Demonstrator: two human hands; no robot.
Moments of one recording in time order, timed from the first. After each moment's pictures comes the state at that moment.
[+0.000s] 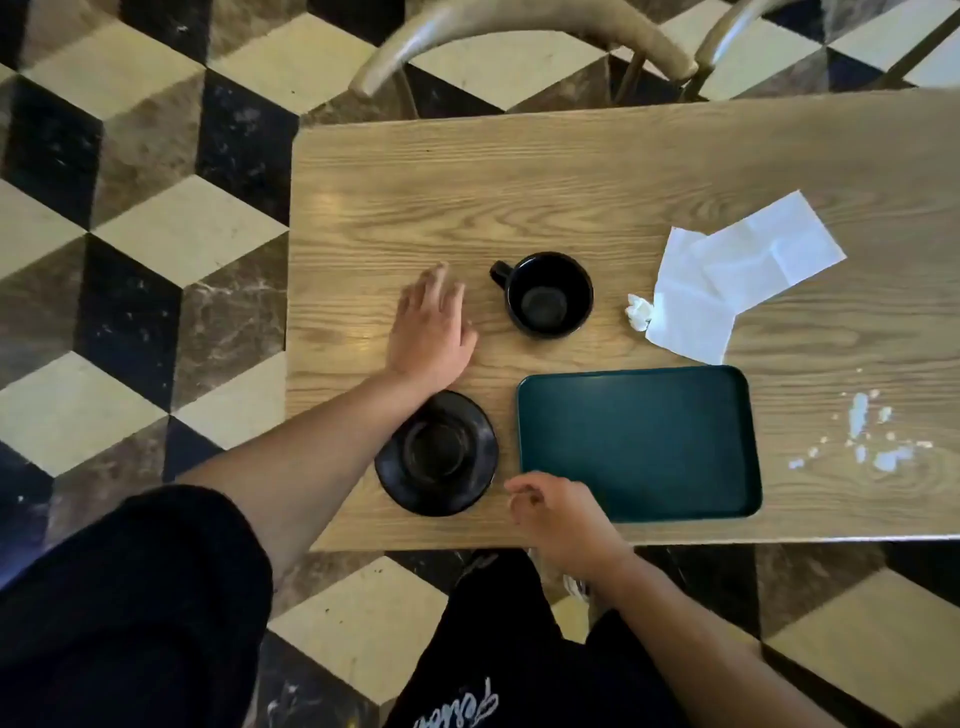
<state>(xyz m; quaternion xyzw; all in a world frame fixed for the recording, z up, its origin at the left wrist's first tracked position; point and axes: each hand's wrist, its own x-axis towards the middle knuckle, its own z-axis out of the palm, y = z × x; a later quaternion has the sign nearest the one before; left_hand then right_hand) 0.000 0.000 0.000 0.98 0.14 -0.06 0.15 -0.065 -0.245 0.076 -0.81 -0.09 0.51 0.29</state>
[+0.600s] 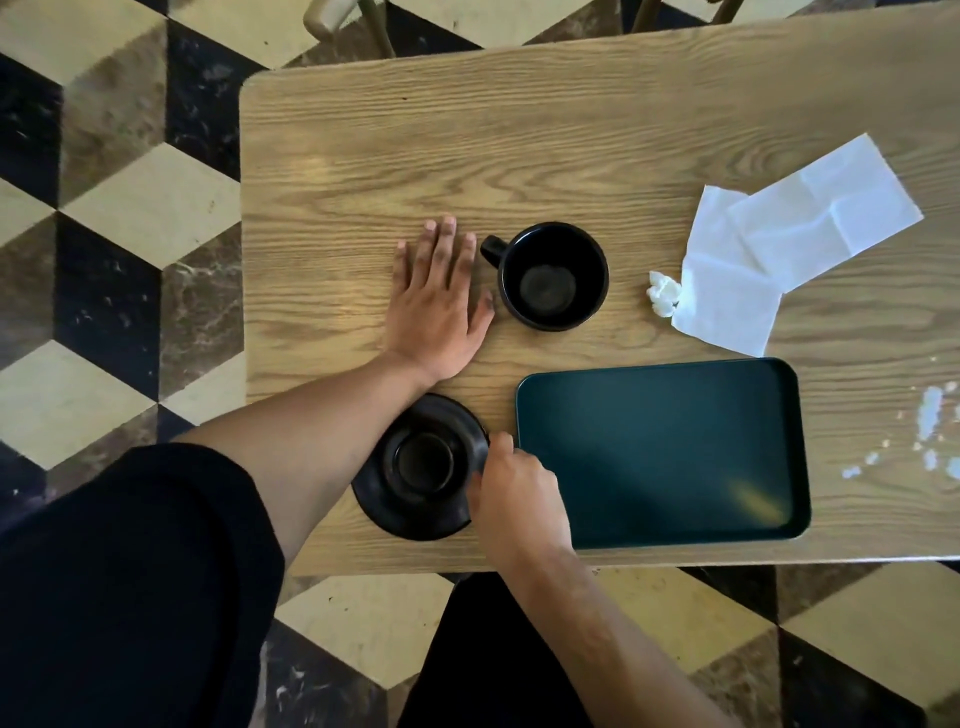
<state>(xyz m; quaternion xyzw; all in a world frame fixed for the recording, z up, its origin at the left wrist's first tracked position) 0.023 -0.007 -0.048 0.99 0.10 -0.05 0.07 -0.062 -0.183 0.041 -0.89 -0.13 0.40 0.17</state>
